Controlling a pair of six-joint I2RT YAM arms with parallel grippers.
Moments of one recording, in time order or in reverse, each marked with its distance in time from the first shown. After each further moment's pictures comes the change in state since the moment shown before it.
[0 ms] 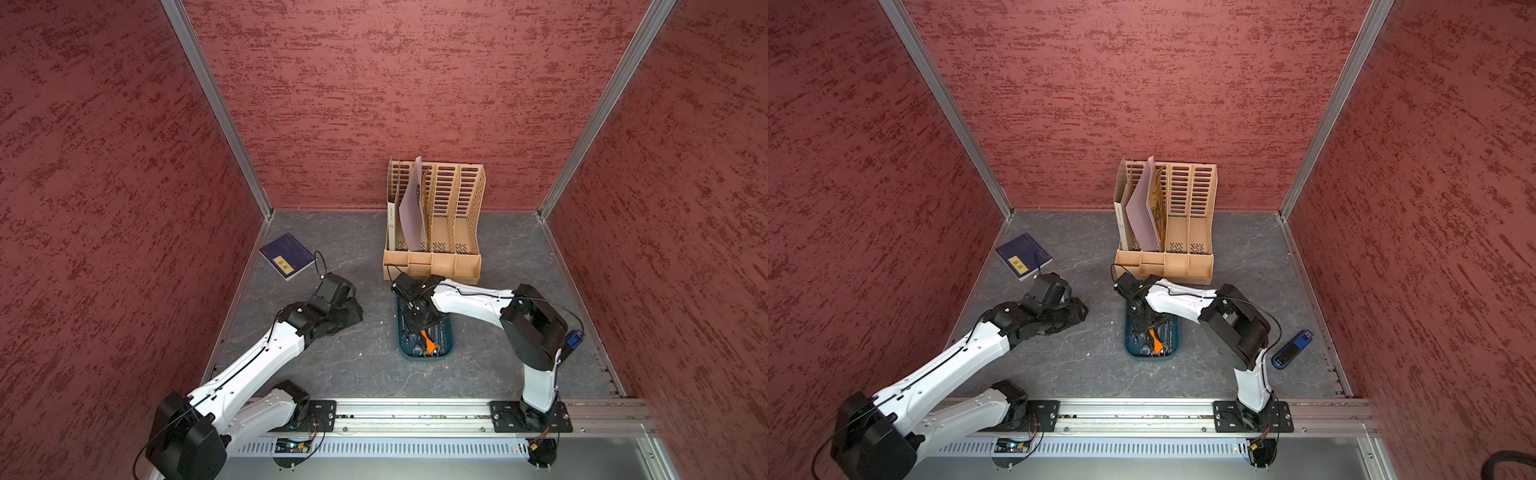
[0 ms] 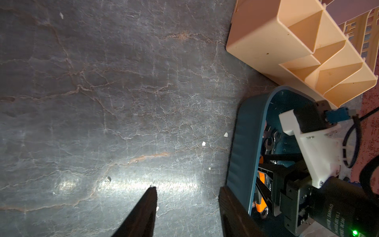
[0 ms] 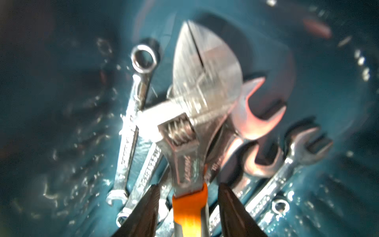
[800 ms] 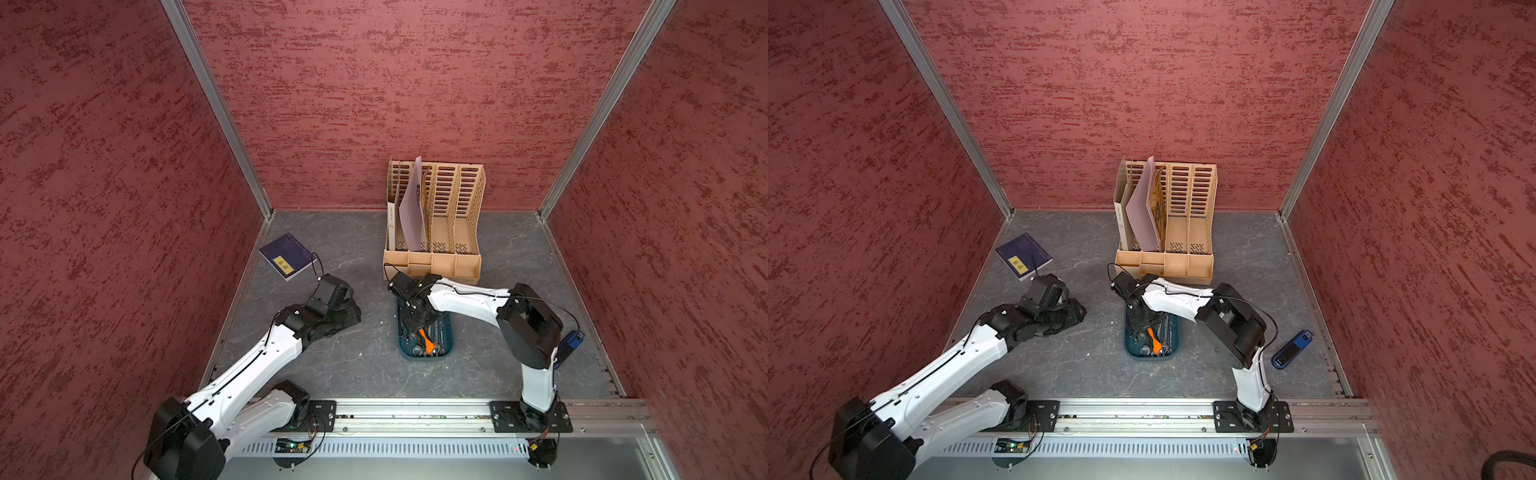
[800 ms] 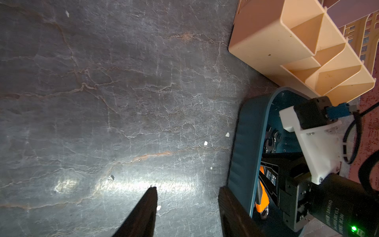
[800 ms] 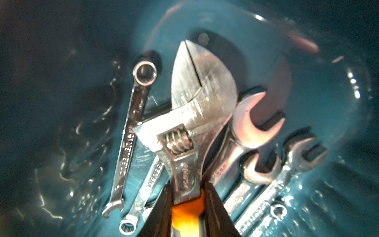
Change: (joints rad) left arm 0.016 -0.026 -0.016 0.000 0.009 0.000; right arm 0.004 0.010 0.034 -0.026 0.023 -0.013
